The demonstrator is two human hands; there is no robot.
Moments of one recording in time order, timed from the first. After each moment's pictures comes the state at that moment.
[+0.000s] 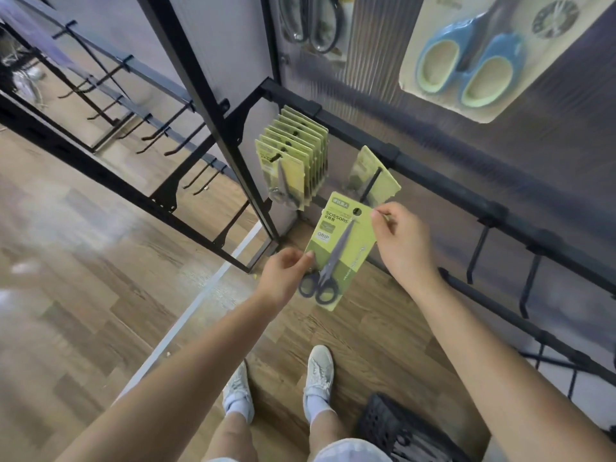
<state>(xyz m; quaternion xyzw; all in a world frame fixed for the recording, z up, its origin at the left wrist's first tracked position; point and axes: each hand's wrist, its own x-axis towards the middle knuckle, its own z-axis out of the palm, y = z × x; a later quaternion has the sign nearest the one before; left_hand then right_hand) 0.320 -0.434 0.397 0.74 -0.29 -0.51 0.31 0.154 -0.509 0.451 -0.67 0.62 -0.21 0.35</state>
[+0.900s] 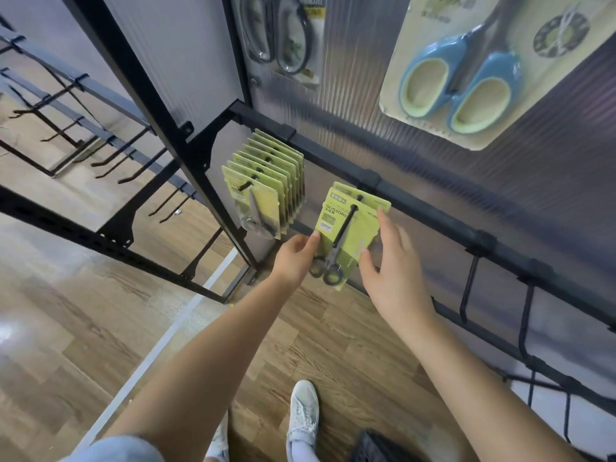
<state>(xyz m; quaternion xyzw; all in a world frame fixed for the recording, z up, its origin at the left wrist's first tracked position) 0.295 -0.527 0.362 0.72 -0.31 -0.53 0.33 0.146 -0.515 0.439 -0.72 0.61 -0.19 0.26</state>
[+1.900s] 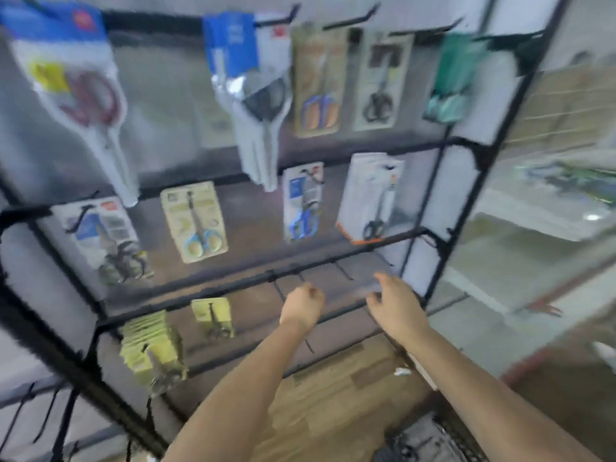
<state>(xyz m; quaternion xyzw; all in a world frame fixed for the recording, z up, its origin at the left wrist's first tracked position) 0.191 -0.372 0.592 0.43 -0.79 -0.43 0.11 0.087 -0.241 0.627 -0.38 0.90 -0.21 0.06</state>
